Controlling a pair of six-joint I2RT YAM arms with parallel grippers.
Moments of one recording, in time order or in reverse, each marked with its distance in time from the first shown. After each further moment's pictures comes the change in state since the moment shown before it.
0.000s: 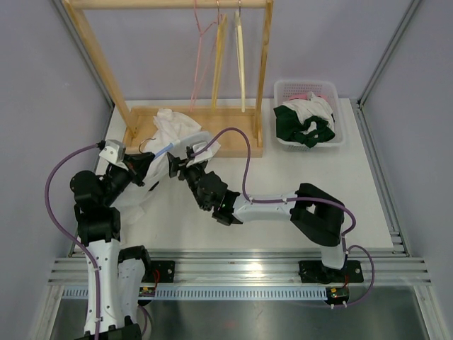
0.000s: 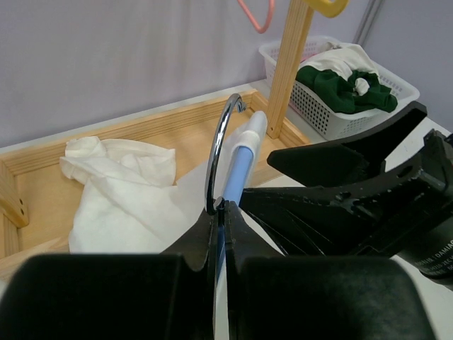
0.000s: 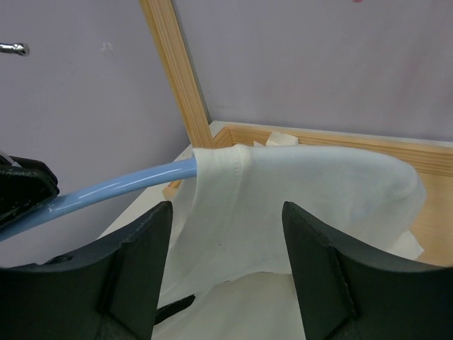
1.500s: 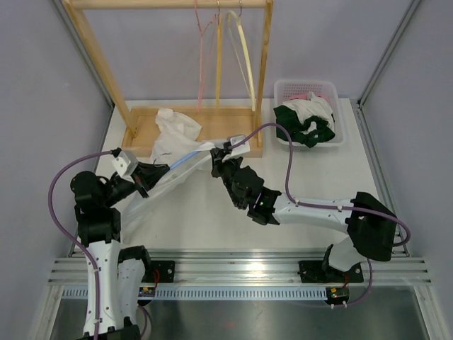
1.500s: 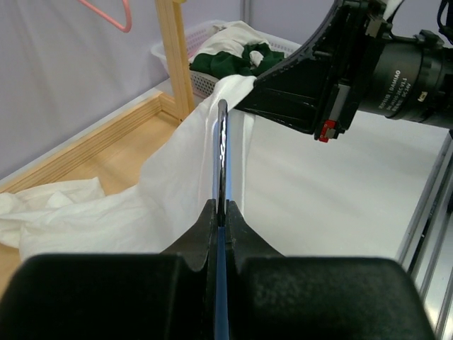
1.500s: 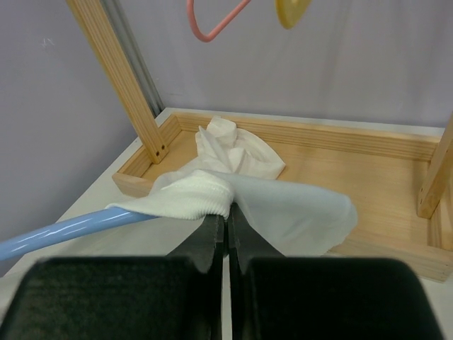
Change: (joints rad) left arm -0.010 -0.006 0.000 -0.001 0.354 0.086; right arm -0.080 -0.385 -0.277 -0.224 0.005 0.062
